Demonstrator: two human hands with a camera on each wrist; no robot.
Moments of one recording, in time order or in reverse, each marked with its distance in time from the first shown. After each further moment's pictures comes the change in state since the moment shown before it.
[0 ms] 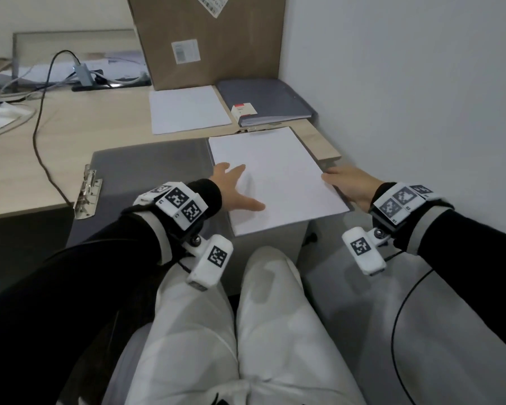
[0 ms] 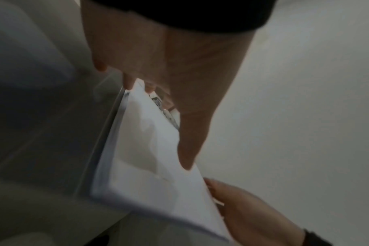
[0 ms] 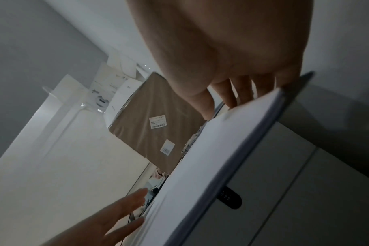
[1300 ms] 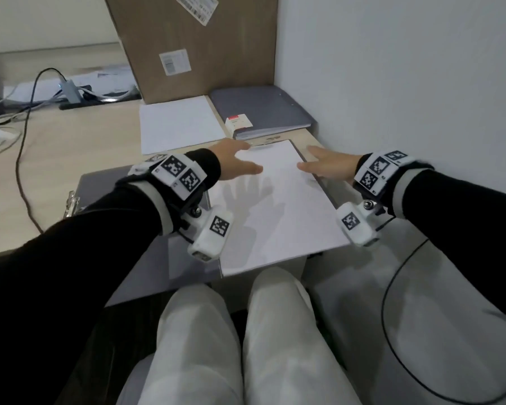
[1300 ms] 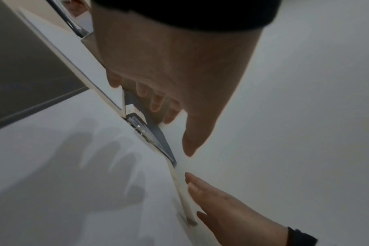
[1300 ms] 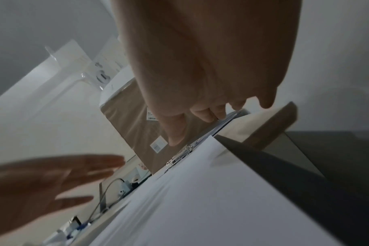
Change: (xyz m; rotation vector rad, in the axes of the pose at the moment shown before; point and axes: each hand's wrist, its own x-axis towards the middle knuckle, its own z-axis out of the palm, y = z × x) left_hand 0.064 0.034 -0.061 0.064 0.082 0.100; right_hand 0.058 -0.060 -0.015 -0.594 -0.180 -0.106
